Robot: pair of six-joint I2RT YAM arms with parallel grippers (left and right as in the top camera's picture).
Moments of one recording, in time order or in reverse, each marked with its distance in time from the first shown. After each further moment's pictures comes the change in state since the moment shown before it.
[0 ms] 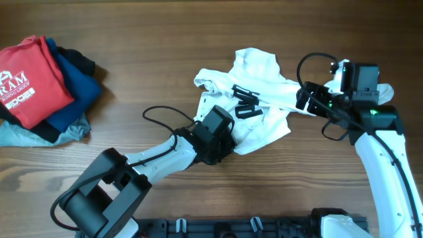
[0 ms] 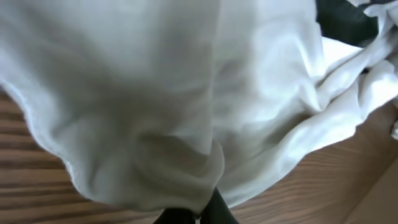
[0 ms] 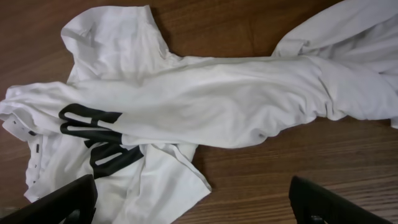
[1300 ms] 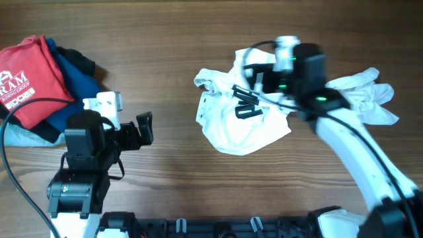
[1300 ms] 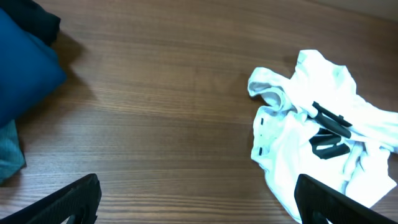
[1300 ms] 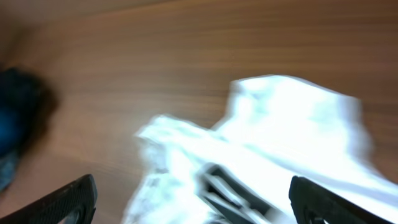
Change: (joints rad) left arm 0.729 -0.921 -0.010 -0.544 -0.126 1.080; right arm 0.263 0.189 -0.006 0.529 -0.133 -0.002
